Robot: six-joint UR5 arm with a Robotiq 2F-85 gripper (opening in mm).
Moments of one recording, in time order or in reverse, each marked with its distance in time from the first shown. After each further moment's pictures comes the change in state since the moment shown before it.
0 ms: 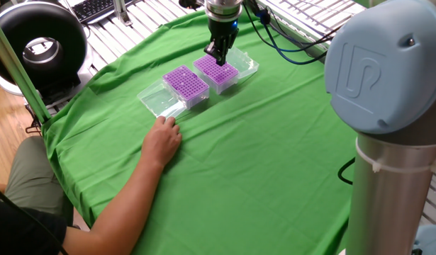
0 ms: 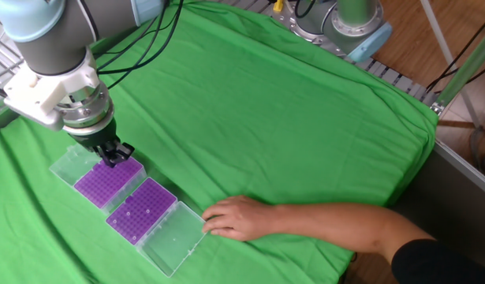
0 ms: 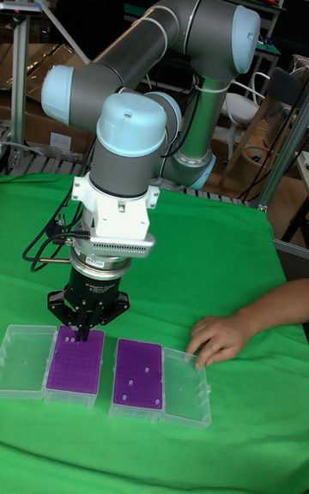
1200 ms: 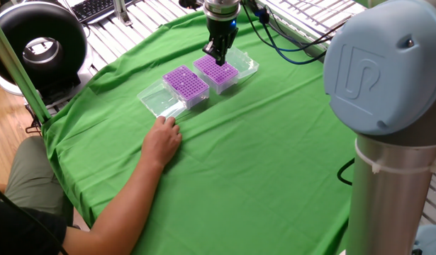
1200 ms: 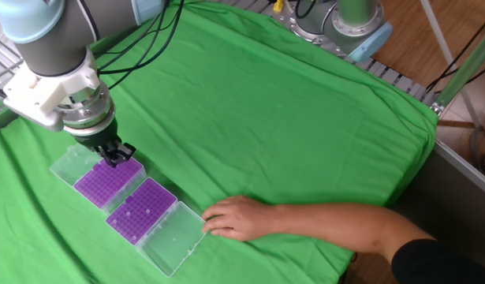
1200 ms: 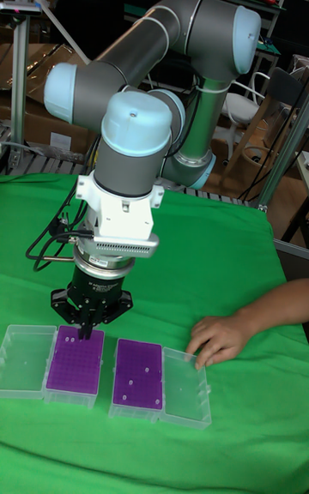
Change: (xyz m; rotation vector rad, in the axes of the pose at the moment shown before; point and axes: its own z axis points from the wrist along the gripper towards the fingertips) arm 0.001 0.004 -0.004 0.001 0.013 0.013
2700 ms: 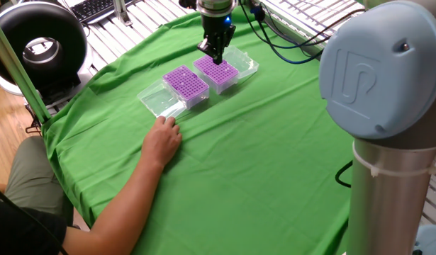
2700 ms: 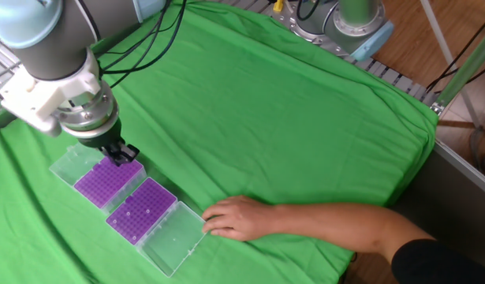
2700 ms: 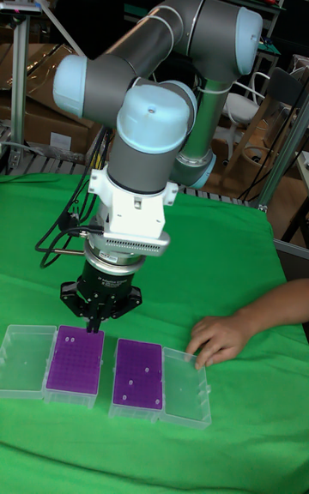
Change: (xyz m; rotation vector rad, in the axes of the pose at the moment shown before) arm 0.004 0.011 -0.013 0.009 0.039 0.053
